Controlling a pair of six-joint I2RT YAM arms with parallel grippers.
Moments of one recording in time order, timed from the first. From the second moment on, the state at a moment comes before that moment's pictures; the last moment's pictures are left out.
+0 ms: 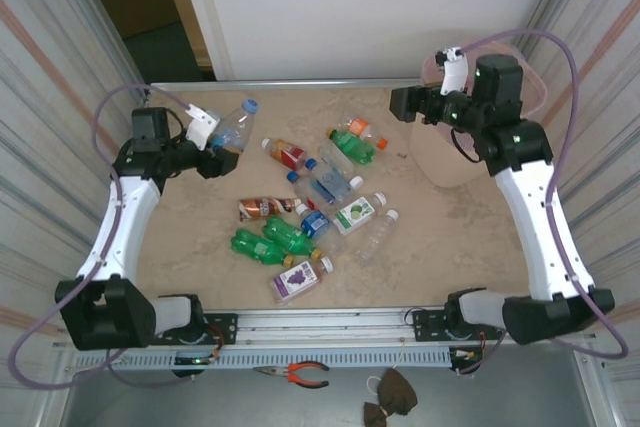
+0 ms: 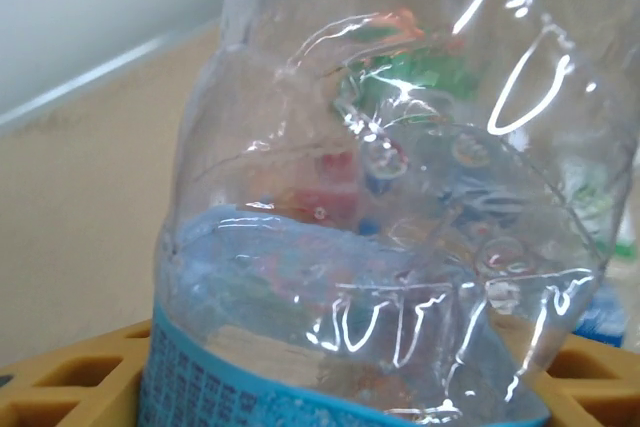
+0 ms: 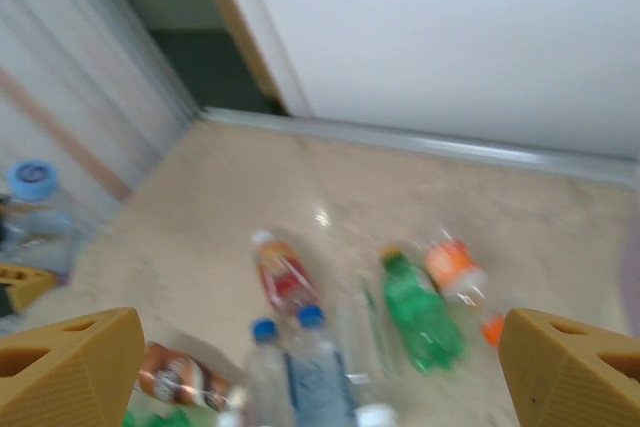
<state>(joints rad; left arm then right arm) 0.02 1.22 1.11 -0.58 0.68 0.45 0.22 1.24 1.53 -0.63 -0.41 0.19</state>
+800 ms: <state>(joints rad) -0.50 1.09 1.11 -0.17 0.93 0.10 0.70 1.08 1.26 -0.09 -0.80 0.03</state>
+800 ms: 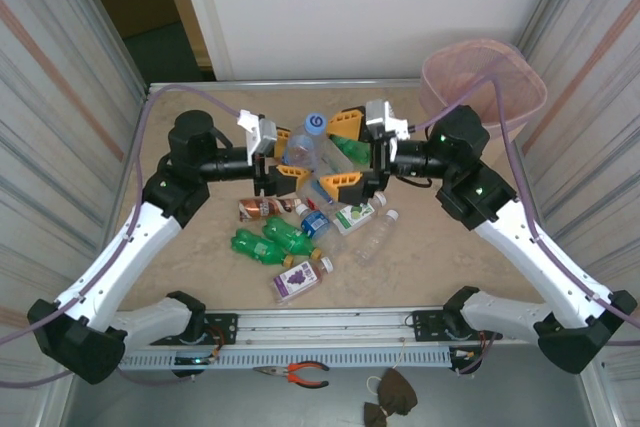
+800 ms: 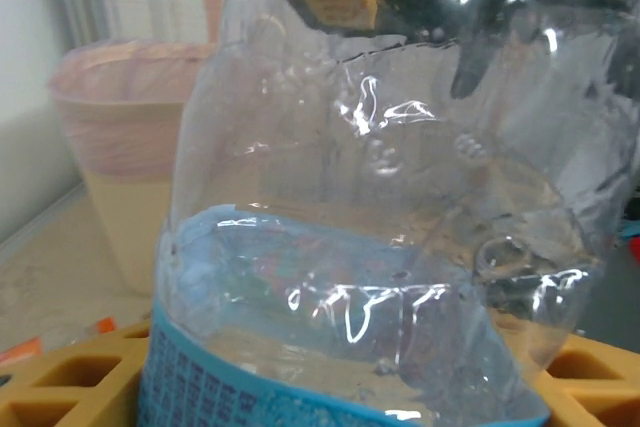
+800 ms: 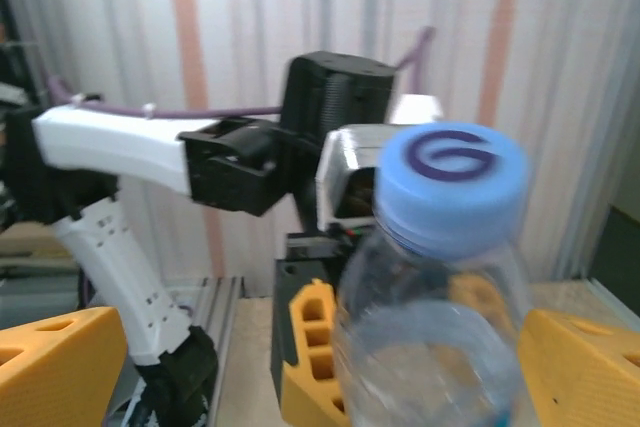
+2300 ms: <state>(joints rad) -0.60 1.06 1.16 -0.20 0.88 0.14 0.83 1.19 1.37 -0.26 -0.58 -0.05</state>
